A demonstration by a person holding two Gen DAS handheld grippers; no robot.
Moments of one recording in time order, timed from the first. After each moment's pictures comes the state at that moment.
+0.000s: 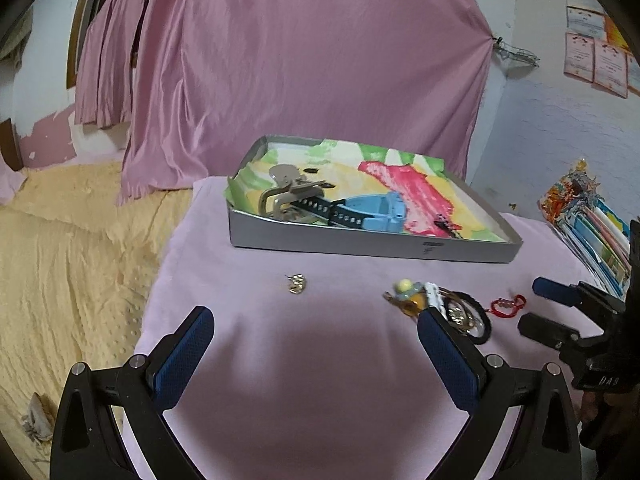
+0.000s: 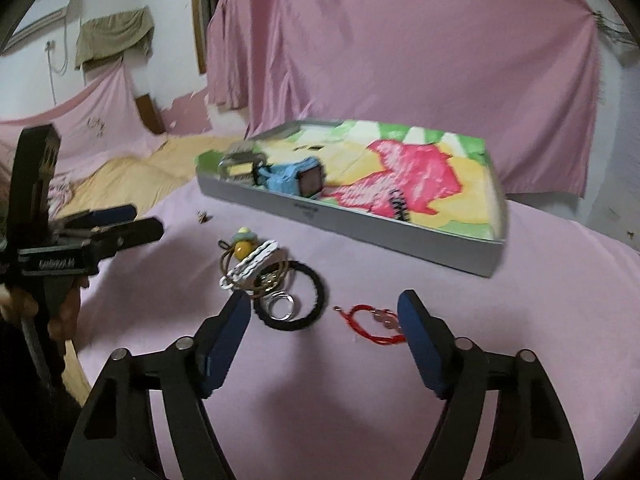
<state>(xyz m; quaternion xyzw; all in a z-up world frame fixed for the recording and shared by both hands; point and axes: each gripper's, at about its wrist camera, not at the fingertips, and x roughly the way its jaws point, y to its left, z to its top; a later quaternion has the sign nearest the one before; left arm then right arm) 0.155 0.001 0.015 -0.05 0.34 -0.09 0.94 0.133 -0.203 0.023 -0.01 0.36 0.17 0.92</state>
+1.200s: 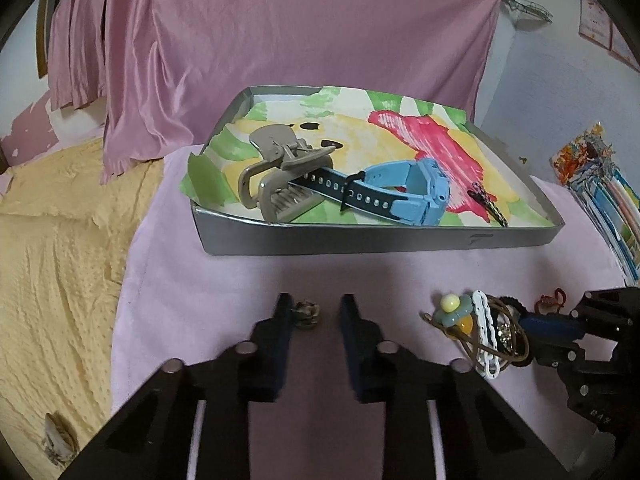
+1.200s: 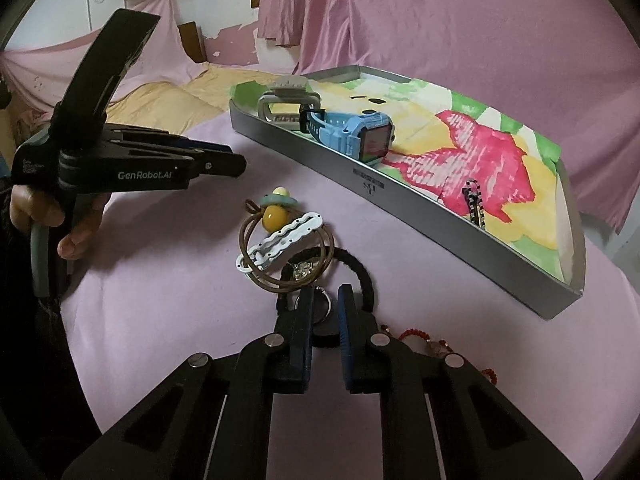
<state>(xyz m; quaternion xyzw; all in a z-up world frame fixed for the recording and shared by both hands) 0.221 -0.013 -0.004 -0.01 0.43 -0.10 0.90 0.166 -0.169 0.011 -0.10 0.42 0.24 0.87</state>
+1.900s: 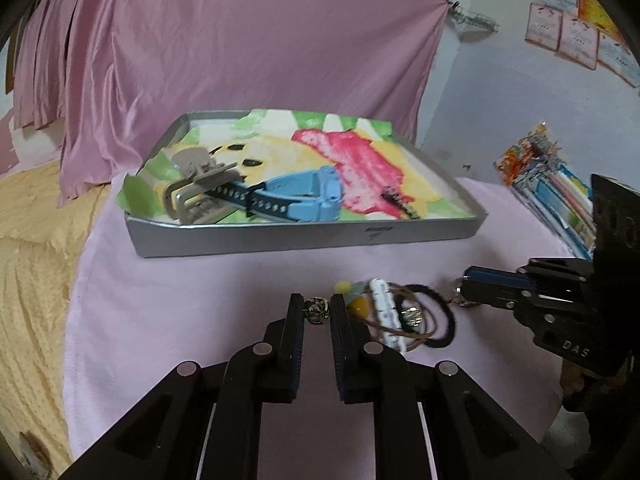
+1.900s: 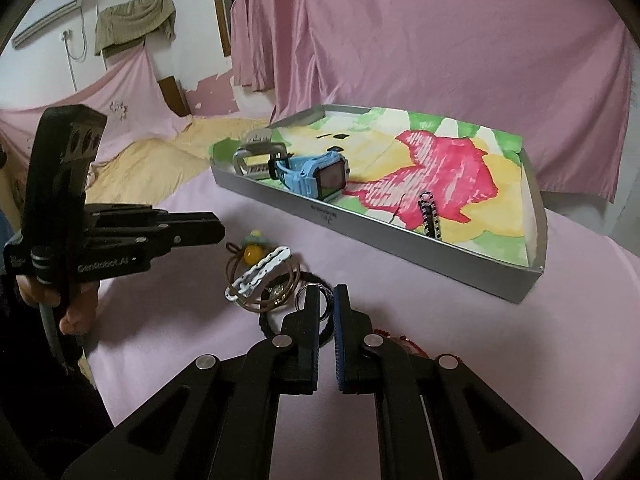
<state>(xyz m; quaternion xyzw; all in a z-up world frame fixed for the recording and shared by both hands) 0.184 -0.039 0.011 -0.03 0.38 -0.20 0.90 0.158 -0.207 0.026 -0.01 0.37 0.21 0.90</state>
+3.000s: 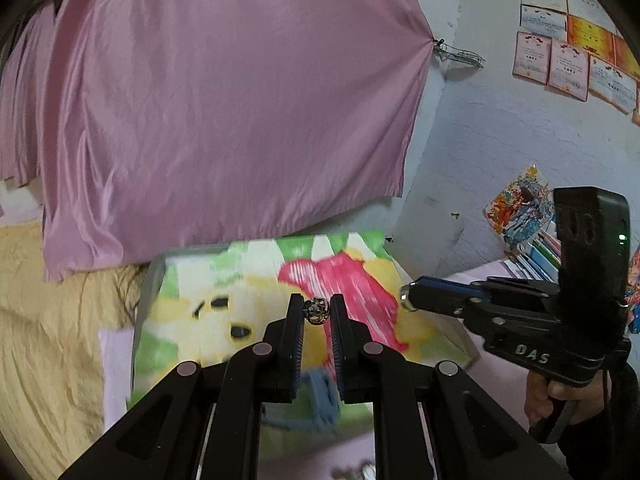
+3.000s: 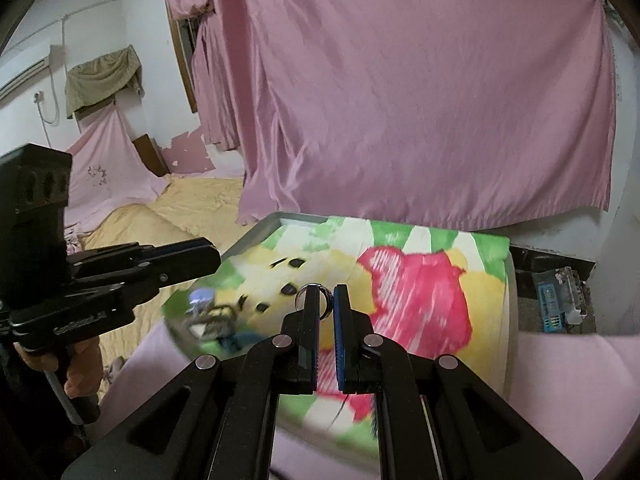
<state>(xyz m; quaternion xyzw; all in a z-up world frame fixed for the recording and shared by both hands) 0.302 -0.057 0.108 -0.02 0.31 -0.23 0.92 0.302 -0.211 0.096 0.05 0.34 0.17 0.92</state>
